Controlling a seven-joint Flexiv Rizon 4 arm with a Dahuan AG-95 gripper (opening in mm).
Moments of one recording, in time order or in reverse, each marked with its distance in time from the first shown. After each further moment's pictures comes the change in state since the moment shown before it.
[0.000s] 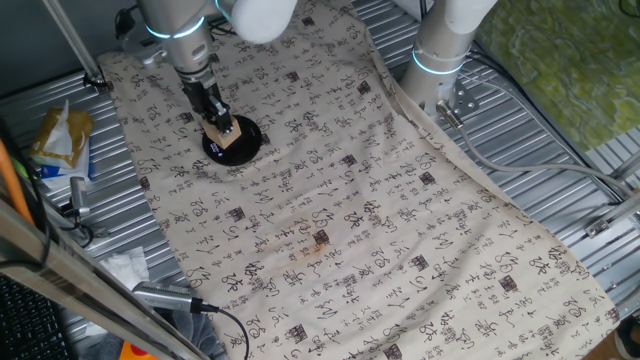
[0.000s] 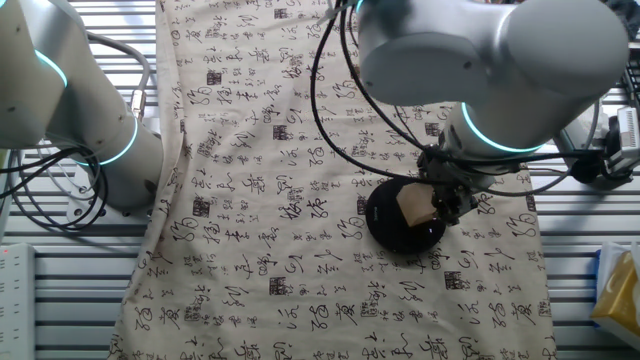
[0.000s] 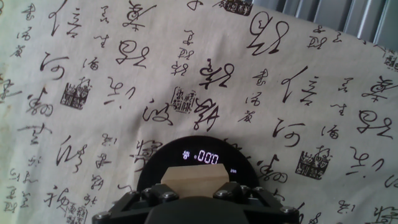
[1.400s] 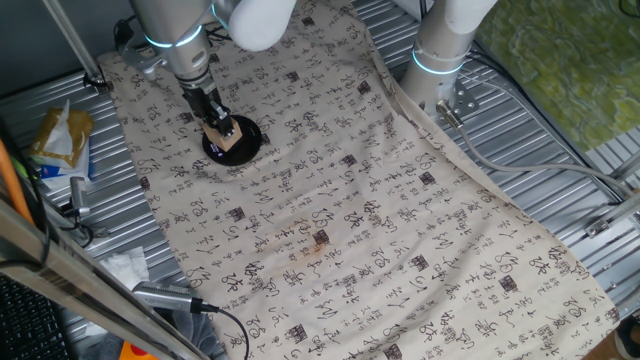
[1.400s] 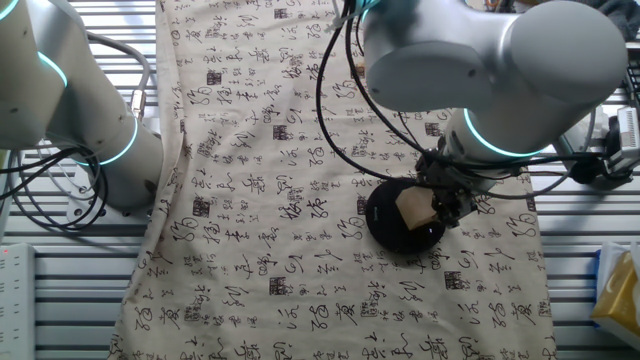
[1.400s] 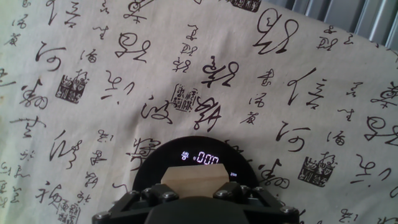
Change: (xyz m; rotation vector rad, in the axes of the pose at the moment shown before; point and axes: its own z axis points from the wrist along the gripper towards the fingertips) arm 0.000 -0.001 0.014 0.004 0.018 -0.038
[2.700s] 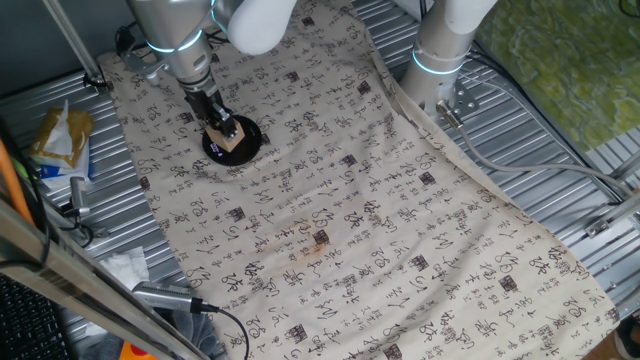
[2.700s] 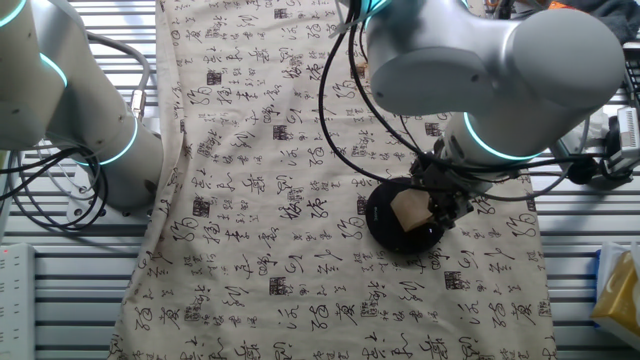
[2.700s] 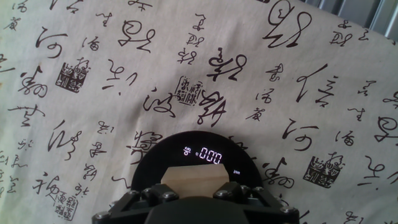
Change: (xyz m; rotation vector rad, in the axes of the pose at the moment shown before) arm 0.005 0.001 0.010 -0.007 0.014 -0.030
